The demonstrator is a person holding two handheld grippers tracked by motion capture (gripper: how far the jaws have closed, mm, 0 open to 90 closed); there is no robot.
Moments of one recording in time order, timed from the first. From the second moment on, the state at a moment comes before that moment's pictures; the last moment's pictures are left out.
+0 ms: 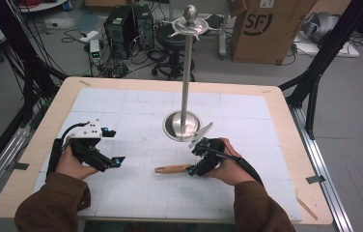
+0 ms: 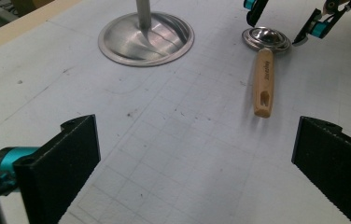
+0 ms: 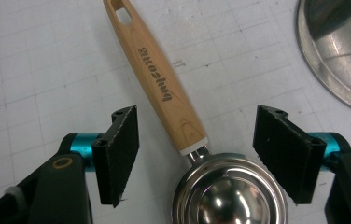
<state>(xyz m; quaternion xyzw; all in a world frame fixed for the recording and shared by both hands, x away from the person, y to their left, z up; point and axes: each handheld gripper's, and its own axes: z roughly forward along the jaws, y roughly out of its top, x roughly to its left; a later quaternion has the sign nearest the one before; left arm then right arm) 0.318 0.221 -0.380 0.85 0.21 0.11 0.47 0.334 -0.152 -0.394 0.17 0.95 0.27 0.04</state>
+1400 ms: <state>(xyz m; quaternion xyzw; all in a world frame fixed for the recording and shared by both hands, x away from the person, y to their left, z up) 0.318 0.219 -0.380 0.85 0.21 0.10 0.47 0.335 -0.133 -0.417 0.14 0.97 0.19 0.03</state>
